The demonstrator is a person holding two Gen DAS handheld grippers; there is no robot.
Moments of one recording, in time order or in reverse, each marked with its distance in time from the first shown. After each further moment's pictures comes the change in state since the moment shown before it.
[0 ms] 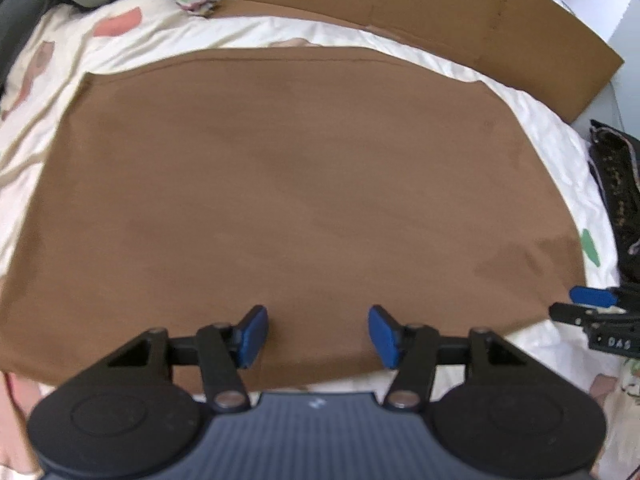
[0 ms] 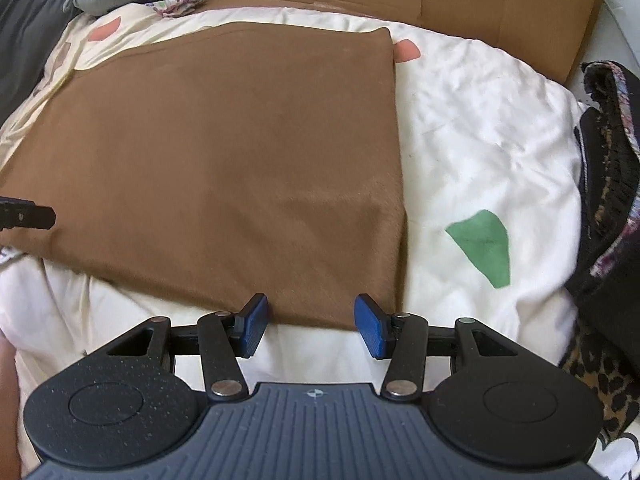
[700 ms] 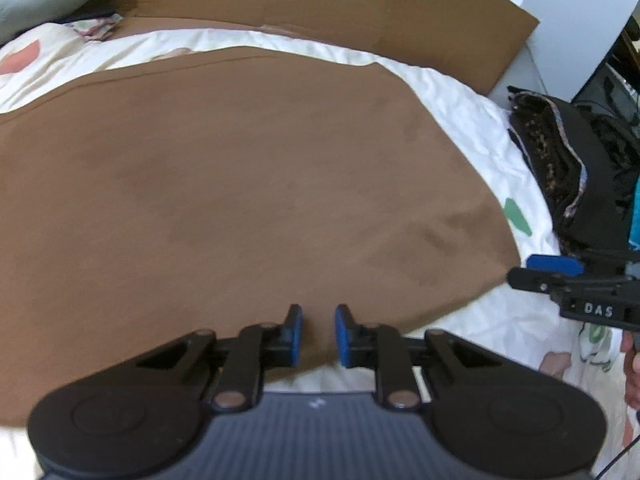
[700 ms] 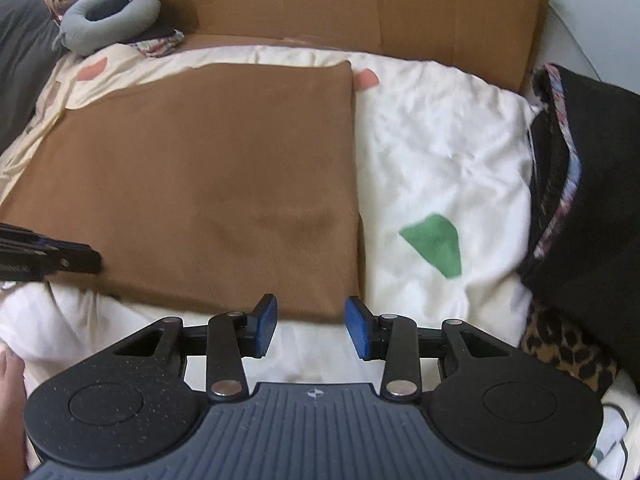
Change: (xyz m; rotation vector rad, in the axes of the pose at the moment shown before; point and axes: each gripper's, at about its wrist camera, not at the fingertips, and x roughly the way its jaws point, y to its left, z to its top) left arm 0.013 -0.053 -0.007 0.133 -0.035 -0.174; right arm -0.033 -0.007 -0.005 0.071 -0.099 -0.029
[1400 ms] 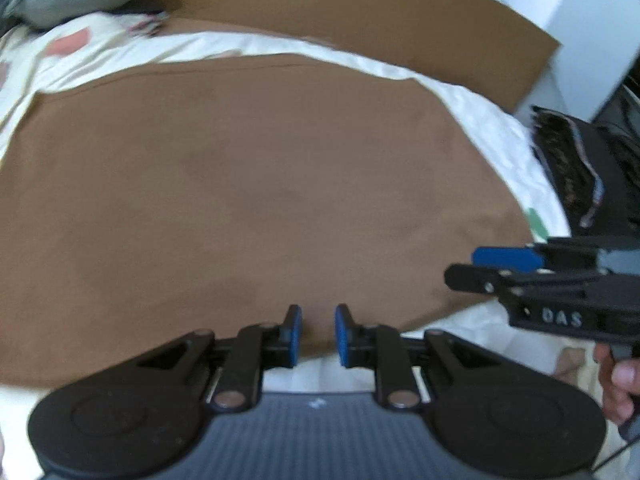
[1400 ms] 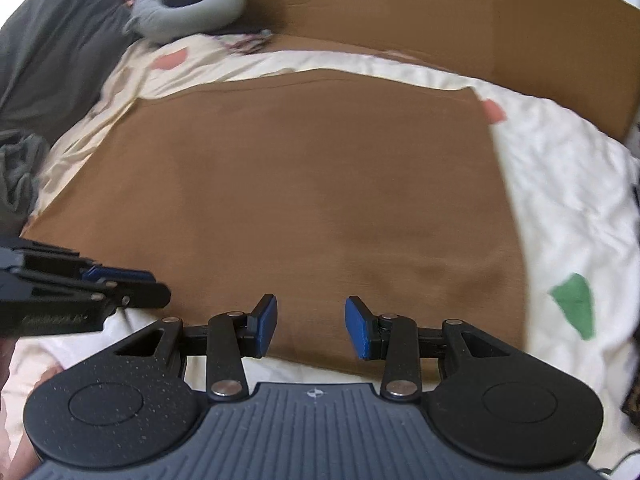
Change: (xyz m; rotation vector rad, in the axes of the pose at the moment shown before) left arm -0.022 0.029 -0.021 -0.078 -0.037 0.082; right arm 0.024 0.086 0.018 -0.121 -0.014 0.170
